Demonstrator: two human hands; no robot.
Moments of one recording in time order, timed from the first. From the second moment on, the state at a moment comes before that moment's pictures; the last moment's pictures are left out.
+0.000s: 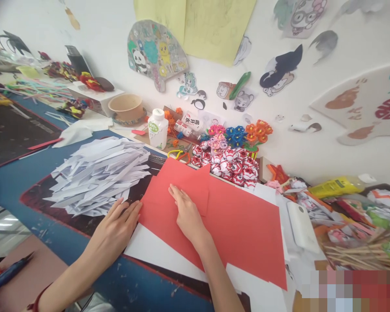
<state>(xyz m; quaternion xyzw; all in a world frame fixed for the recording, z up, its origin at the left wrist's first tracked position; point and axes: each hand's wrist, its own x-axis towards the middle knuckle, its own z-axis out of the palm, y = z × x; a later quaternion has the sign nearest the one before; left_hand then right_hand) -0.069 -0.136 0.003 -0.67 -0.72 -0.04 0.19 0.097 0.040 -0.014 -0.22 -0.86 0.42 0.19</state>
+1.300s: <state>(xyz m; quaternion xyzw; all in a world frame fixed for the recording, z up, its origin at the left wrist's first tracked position) -0.097 -0.033 0.035 -0.46 -0.74 -0.18 -0.47 0.111 0.057 -0.002 -0.20 -0.84 0.48 0.15</state>
